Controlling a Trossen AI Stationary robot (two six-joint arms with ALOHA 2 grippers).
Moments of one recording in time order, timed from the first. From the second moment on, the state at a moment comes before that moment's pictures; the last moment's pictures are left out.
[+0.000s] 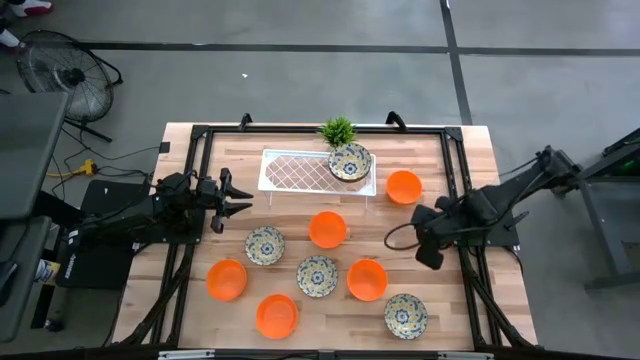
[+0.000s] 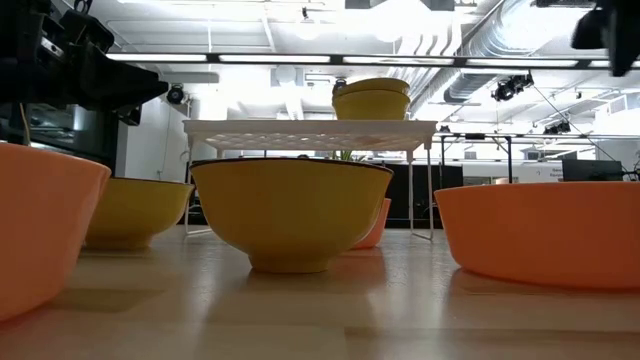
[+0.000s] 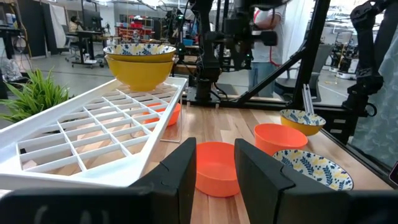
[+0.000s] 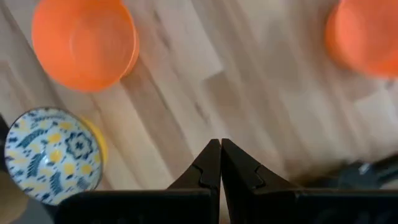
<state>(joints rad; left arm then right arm) 0.31 0.01 0.02 0.04 0.32 -0.08 0.48 1.17 1.10 -1.30 0.09 0.98</state>
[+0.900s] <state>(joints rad) 0.31 0.01 0.02 0.04 0.32 -0.08 0.73 1.43 1.10 -1.04 -0.12 1.41</state>
